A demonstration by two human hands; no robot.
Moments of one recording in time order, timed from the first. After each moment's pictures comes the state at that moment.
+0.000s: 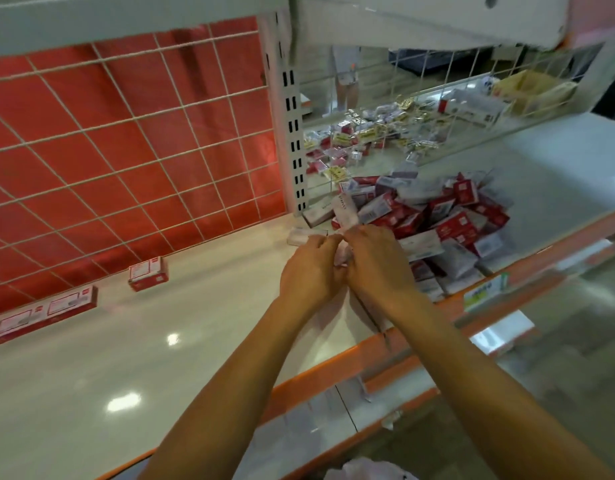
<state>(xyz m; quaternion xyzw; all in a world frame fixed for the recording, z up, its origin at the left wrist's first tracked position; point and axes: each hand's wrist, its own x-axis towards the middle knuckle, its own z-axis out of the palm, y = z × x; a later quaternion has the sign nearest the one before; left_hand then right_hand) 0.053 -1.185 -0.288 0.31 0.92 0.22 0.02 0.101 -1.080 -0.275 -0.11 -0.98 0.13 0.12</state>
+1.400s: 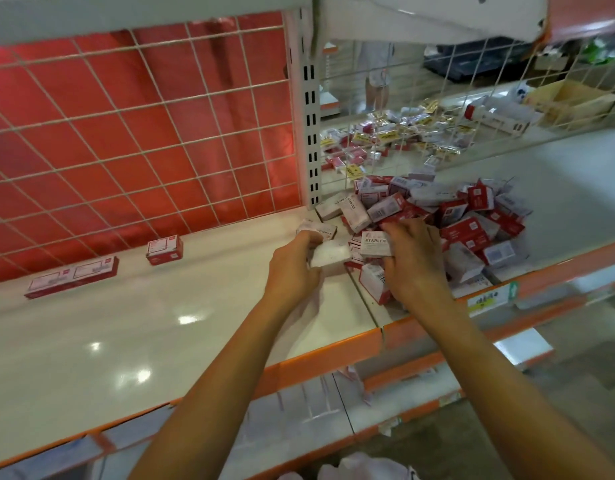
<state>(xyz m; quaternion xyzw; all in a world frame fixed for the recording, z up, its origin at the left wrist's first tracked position) 0.066 -1.214 -0.291 0.16 0.91 0.38 0.03 0.128 -1.046 -0.276 -0.15 -0.96 0.15 0.16</state>
